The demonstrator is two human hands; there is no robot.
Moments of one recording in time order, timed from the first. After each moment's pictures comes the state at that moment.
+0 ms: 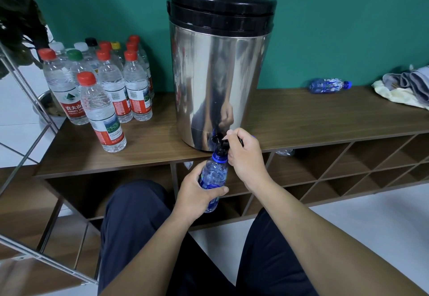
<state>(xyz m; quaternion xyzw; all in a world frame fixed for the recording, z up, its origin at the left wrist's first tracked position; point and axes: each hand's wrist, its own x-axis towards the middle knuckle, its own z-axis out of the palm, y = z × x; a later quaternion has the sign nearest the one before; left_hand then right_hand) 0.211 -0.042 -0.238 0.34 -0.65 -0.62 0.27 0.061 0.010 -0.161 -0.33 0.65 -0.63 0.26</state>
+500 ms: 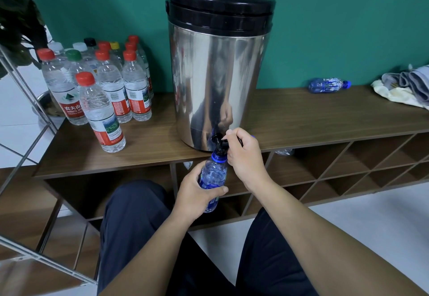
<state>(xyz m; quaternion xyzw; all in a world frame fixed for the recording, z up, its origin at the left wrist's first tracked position) 0.211 -0.041 -0.239 0.34 -0.65 -0.62 0.27 0.061 0.008 -0.162 -0.32 0.64 -0.64 0.27</state>
